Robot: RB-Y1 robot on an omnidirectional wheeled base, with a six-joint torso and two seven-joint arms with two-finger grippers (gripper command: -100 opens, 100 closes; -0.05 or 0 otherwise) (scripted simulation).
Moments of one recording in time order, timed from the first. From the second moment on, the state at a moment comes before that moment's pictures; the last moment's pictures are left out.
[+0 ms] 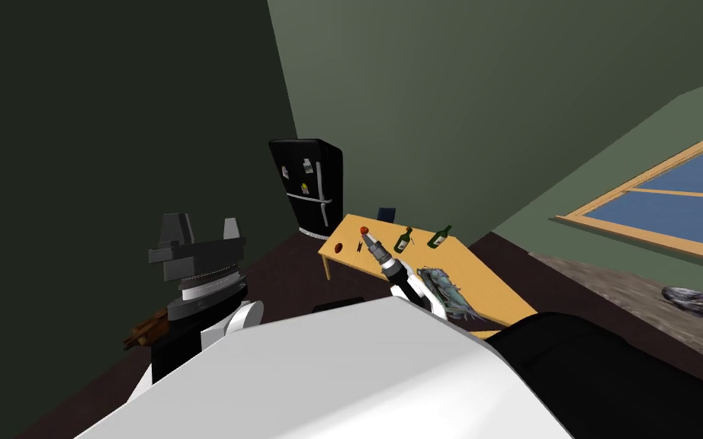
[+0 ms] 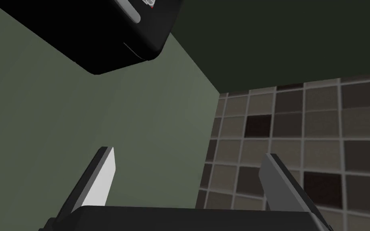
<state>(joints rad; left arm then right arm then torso) 0.53 -0.01 0.05 -2.37 0.02 -0.61 0.08 0.46 -0.43 0.17 -2.14 0.36 -0.46 0.11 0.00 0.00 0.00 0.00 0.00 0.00</state>
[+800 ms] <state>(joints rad) 0.53 -0.01 0.05 -2.37 0.02 -0.61 0.08 0.43 -0.63 0.29 -2.02 0.58 -0.40 0.17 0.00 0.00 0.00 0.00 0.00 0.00</state>
